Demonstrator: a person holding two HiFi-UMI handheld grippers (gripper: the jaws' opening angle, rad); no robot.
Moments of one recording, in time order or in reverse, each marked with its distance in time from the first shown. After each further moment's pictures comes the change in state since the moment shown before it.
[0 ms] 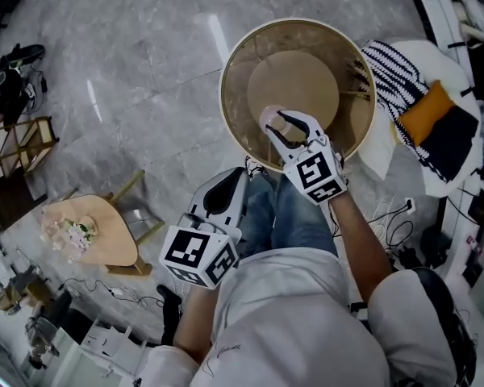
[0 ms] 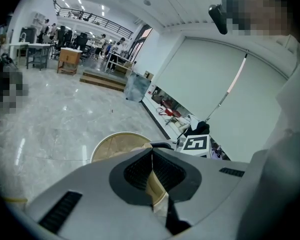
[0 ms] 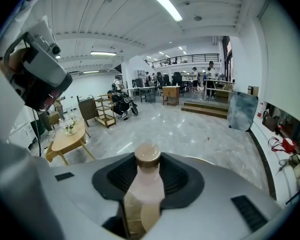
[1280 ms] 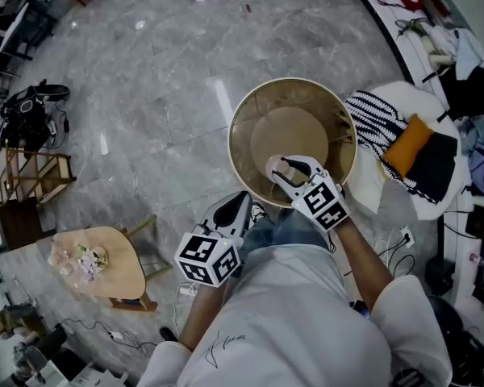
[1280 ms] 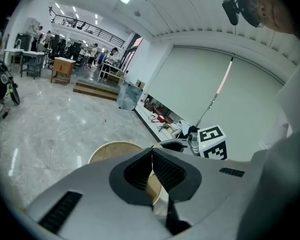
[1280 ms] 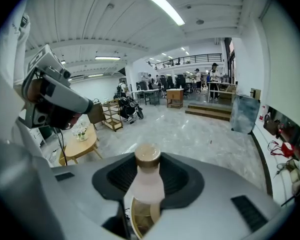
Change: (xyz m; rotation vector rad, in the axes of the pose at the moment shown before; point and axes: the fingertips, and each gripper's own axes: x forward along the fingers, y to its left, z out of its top) left arm -0.058 -0.052 0.018 0.076 -0.089 -0.061; right arm -0.106 0.035 0.053 0.002 -0.007 0.052
